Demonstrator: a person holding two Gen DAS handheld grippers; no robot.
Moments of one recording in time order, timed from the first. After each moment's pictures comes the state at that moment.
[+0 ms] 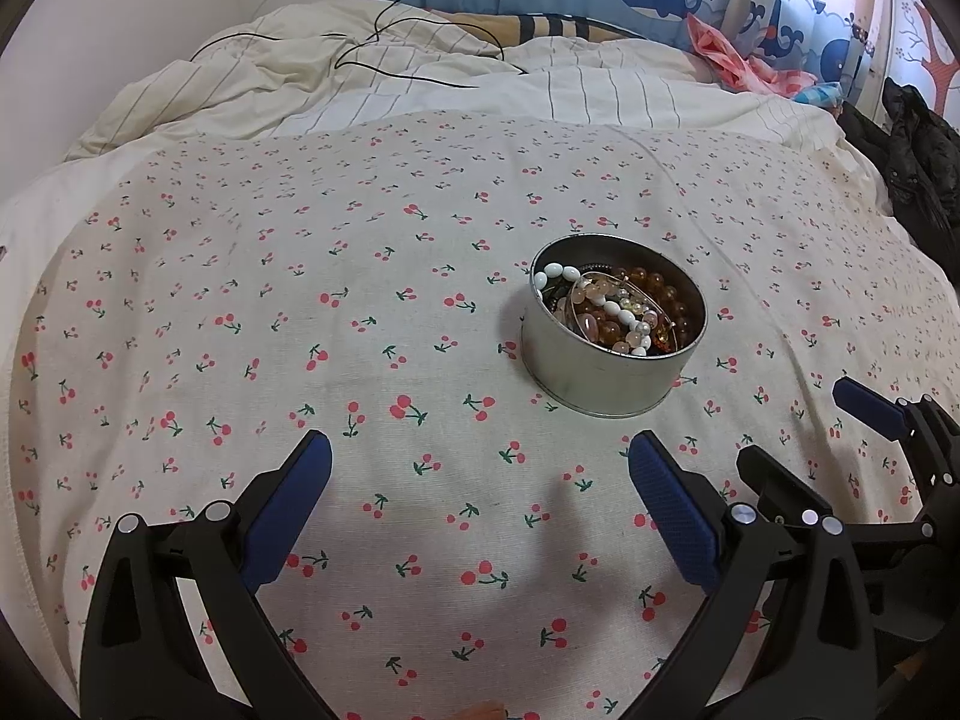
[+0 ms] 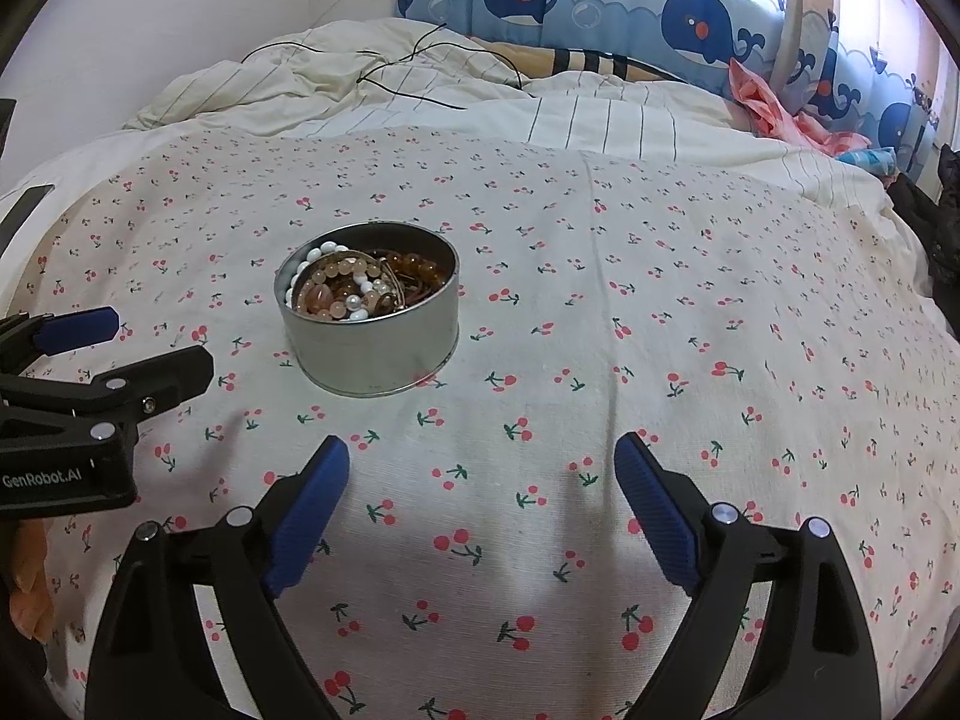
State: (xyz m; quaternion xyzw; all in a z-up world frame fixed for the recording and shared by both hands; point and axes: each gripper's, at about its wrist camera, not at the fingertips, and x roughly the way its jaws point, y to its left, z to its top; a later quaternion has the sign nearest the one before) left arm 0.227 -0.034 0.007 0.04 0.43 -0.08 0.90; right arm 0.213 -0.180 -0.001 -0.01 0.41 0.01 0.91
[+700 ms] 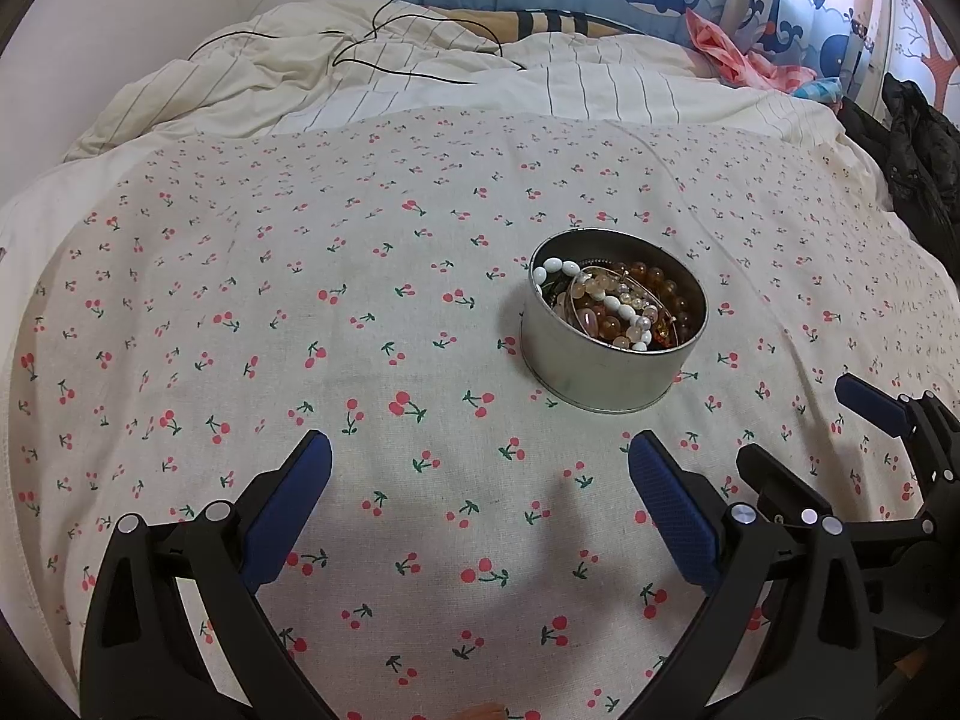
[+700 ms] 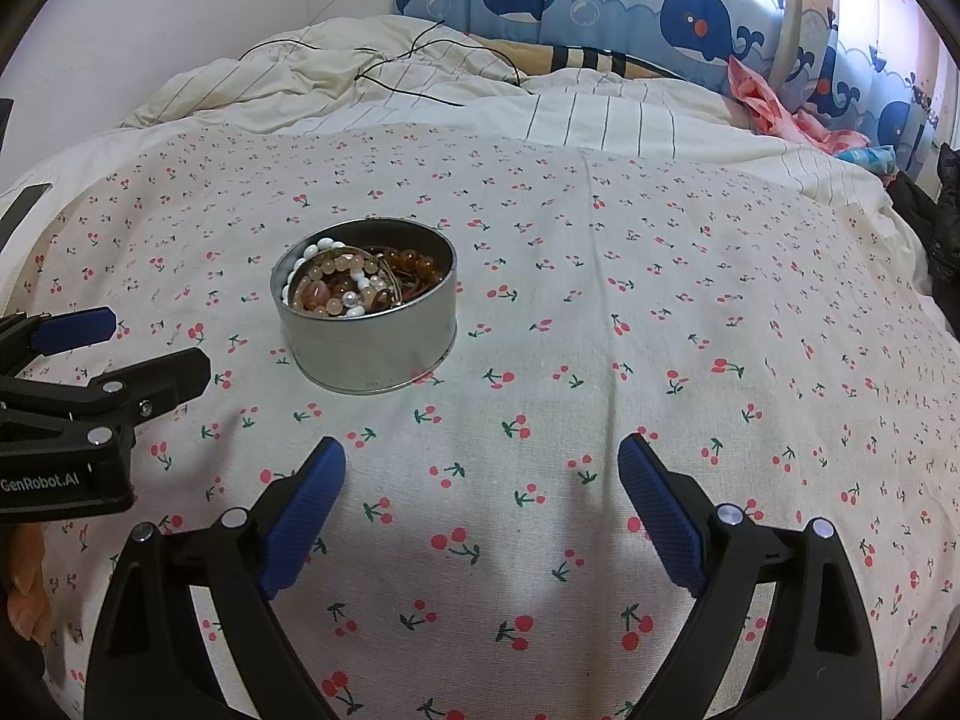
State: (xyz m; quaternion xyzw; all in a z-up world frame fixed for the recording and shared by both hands) left arm 0.227 -0.034 0.006 0.04 0.43 -0.08 0.90; right arm 0.214 -0.181 -0.001 -0.01 0.41 0.01 0.91
